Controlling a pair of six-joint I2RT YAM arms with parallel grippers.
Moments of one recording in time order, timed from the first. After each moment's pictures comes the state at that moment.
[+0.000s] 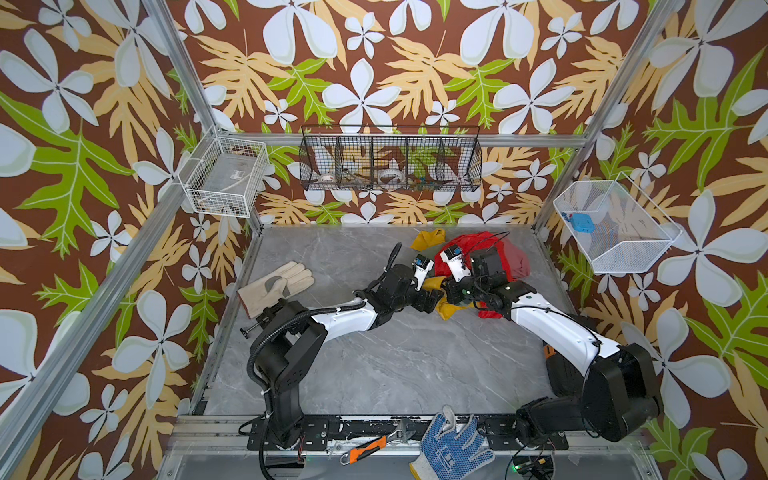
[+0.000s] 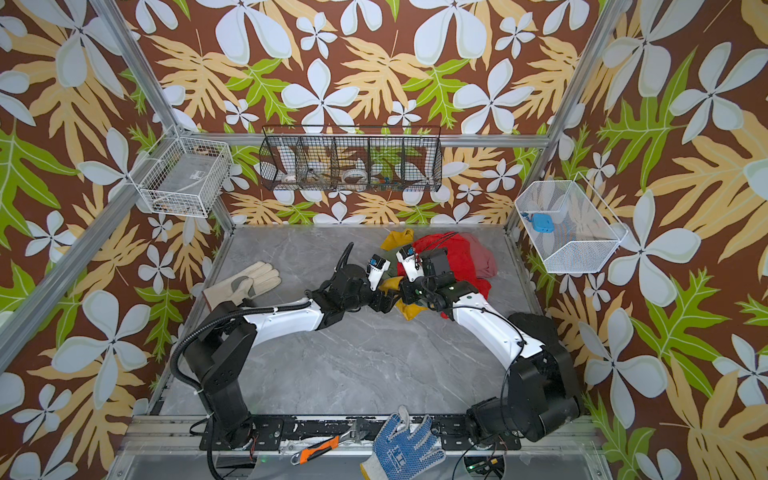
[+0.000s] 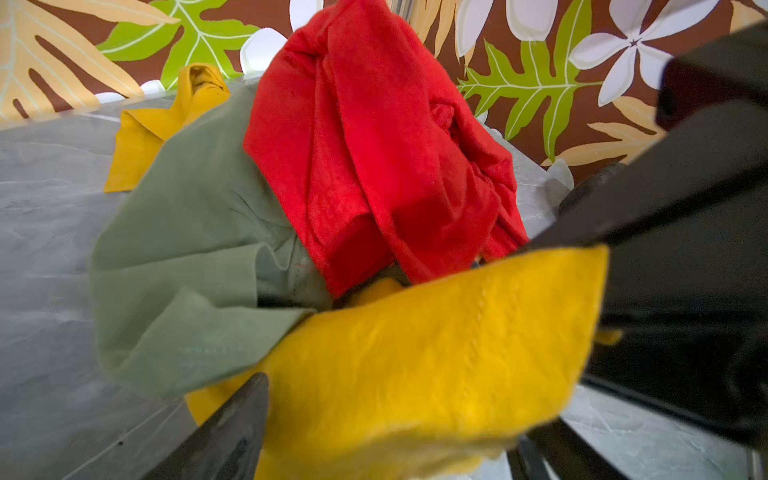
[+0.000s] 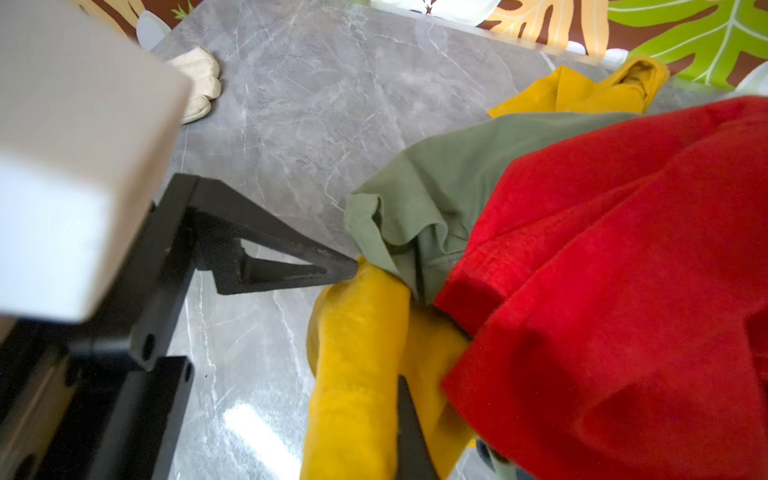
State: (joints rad) left arm -0.77 1.84 1.14 0.25 0.13 -0.21; right arm 0.37 1.42 1.01 -0.31 -0.27 -0.02
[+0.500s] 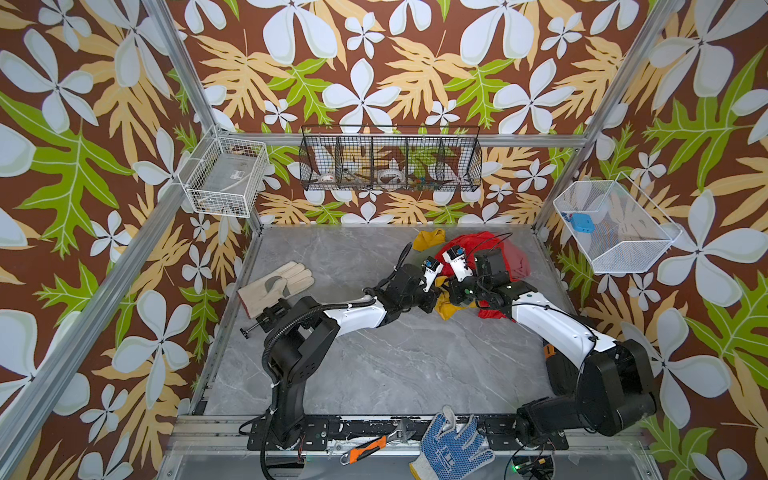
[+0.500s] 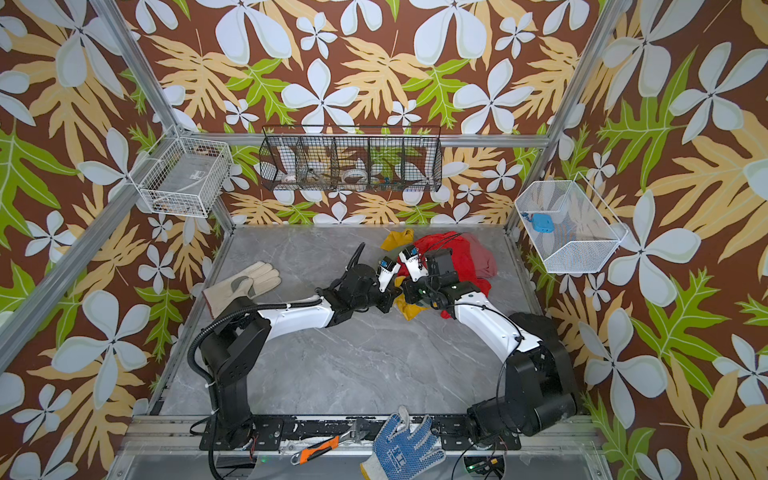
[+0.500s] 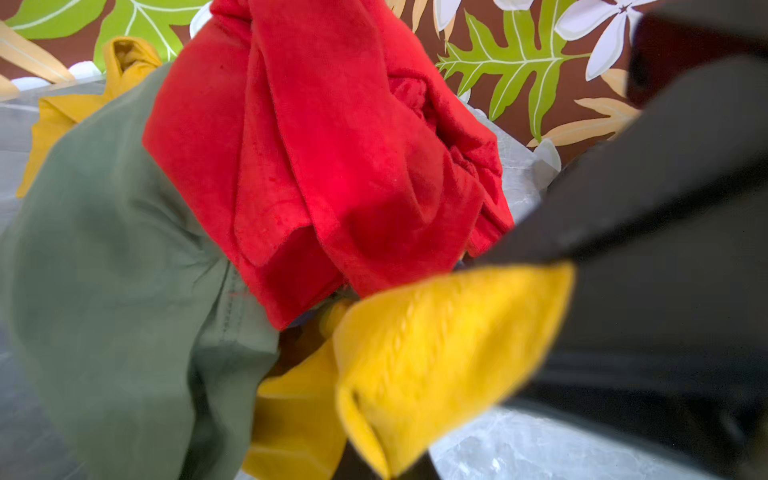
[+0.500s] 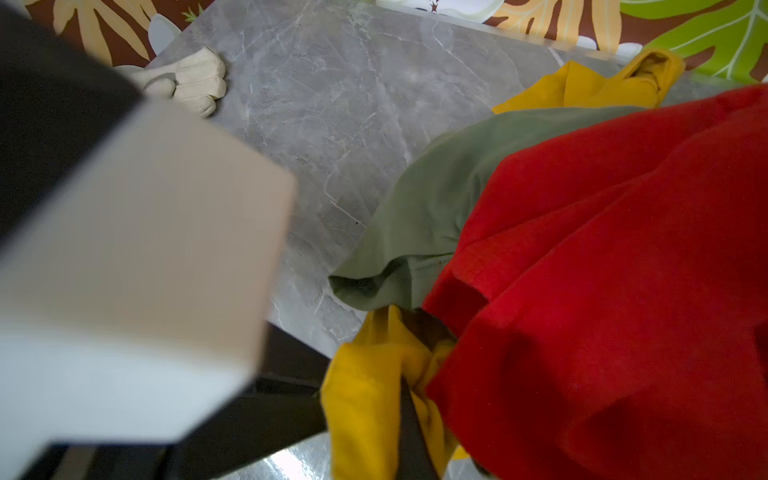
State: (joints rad) left arm -0.79 1.90 1.19 0.22 0.16 -0.20; right arm 0.32 1.45 1.00 -0.28 -0.33 -0.04
